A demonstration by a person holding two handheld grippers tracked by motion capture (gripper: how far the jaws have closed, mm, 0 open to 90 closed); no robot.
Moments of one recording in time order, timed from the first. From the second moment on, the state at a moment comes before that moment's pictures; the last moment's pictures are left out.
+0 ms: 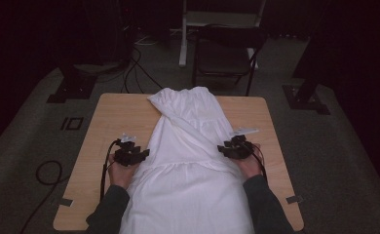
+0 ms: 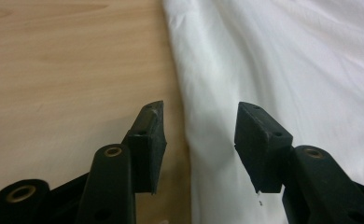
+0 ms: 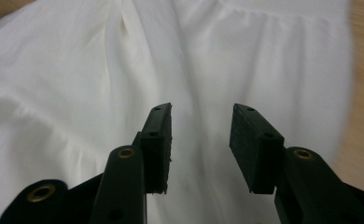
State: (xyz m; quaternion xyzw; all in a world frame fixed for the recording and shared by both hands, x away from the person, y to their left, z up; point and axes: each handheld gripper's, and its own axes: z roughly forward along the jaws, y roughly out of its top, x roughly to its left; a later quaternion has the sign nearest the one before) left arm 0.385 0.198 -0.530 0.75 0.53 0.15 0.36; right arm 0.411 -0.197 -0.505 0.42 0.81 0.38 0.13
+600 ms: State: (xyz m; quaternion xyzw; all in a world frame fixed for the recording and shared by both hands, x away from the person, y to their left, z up) left arm 0.401 0.184 -0.542 0.77 0.53 0.15 0.32; right arm 0.472 -0.138 -0.512 0.41 0.83 0.35 0.13
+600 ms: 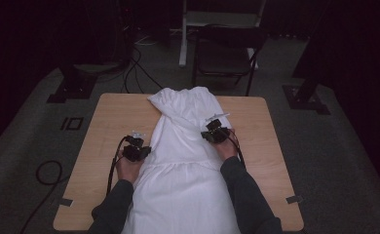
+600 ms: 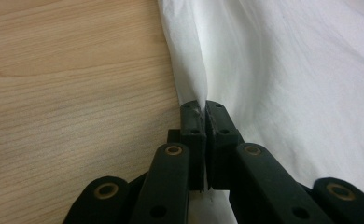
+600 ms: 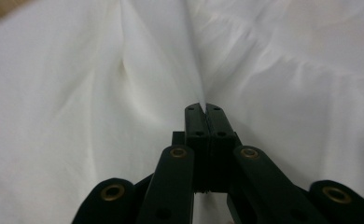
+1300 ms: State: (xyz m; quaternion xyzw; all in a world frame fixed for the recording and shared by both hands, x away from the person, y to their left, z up) left arm 0.391 0.161 -0.521 0.76 0.51 0.14 0.36; right arm 0.453 -0.258 -0.498 0.52 0.73 0.39 0.20
